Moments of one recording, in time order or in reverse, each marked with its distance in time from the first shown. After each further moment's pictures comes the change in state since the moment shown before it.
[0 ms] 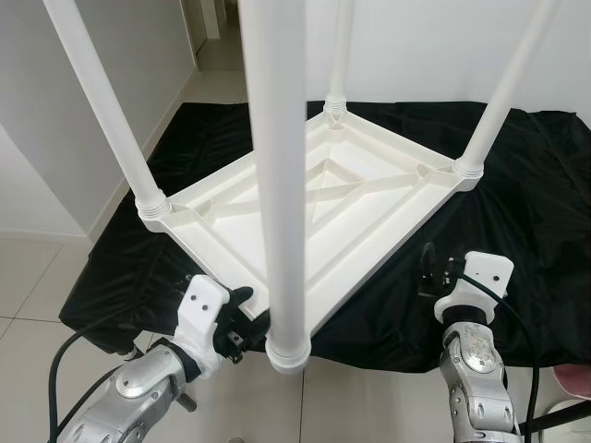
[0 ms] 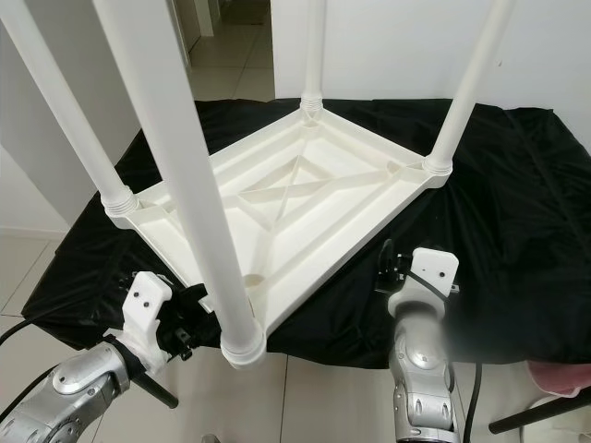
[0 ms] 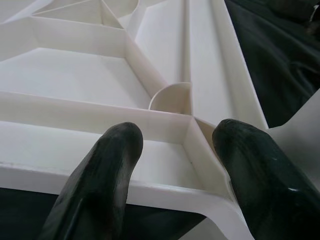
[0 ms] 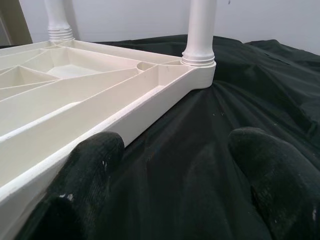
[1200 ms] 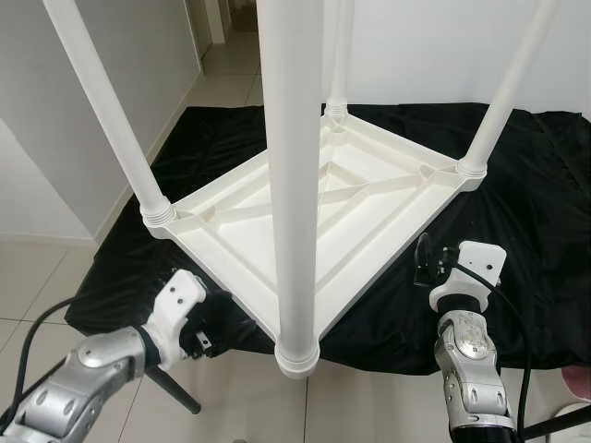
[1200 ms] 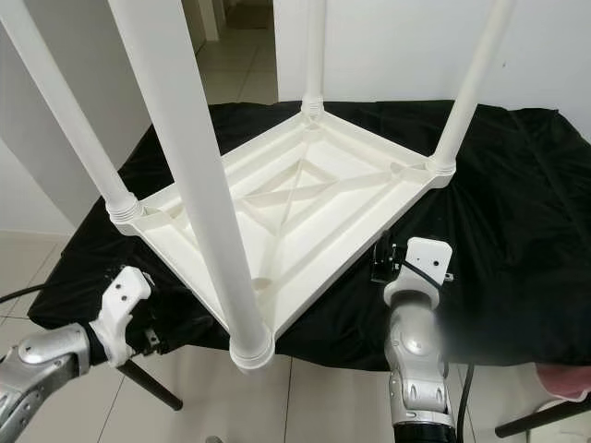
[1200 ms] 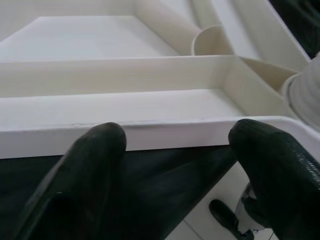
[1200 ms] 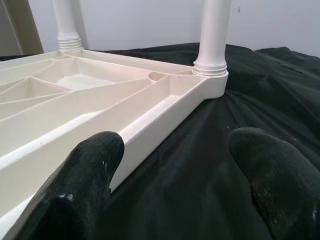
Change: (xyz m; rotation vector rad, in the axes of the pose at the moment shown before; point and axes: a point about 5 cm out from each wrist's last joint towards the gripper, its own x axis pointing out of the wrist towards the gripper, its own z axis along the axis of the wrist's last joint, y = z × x) left arm -0.015 0.053 -0.006 0.114 0.186 -0.157; right arm 0.012 0.006 0.000 0.000 -0.020 0.021
